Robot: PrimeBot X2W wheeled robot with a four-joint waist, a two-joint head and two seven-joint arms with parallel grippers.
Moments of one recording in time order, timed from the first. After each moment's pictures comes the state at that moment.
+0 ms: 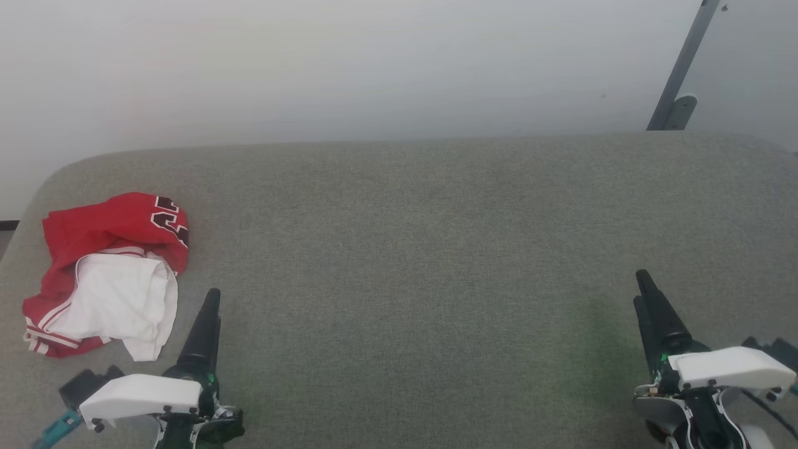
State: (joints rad) left arm -0.09 0.08 0.09 0.28 -1.47 -0.12 0.04; right arm -0.12 -0.08 -0.06 0.31 1.50 0.13 0.05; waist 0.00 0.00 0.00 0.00
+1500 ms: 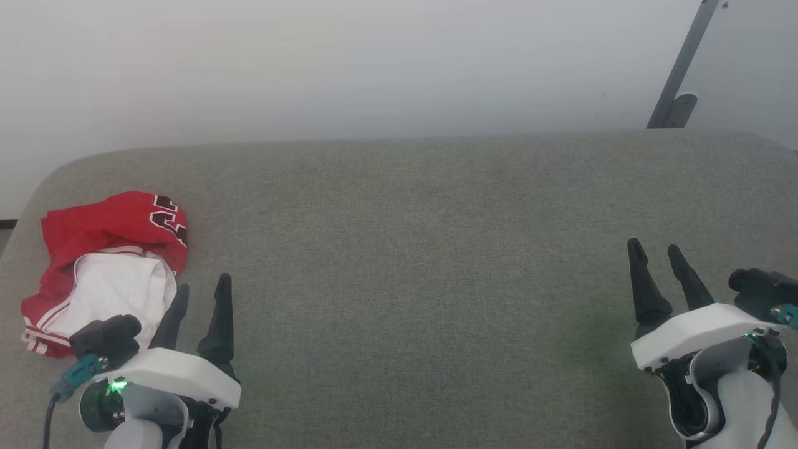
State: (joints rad) left arm -0.12 0.20 -0.03 0.24 -0.61 -0.03 -0.12; right arm -0.23 -0.14 -0.04 0.36 0.53 0.13 -0.12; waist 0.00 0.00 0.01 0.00
